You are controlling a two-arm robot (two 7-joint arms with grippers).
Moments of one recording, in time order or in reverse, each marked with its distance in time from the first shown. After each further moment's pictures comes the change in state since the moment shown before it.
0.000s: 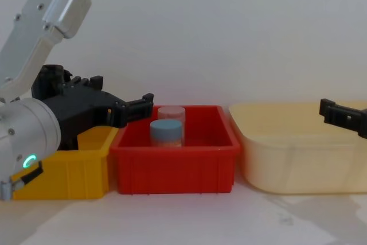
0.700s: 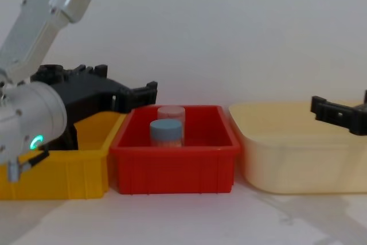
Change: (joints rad) left arm -0.035 -0.012 -0.002 0.004 -0.002 0.026 -0.016; right arm 0.019 -0.004 -0.011 0.006 0.000 0.008 0.020
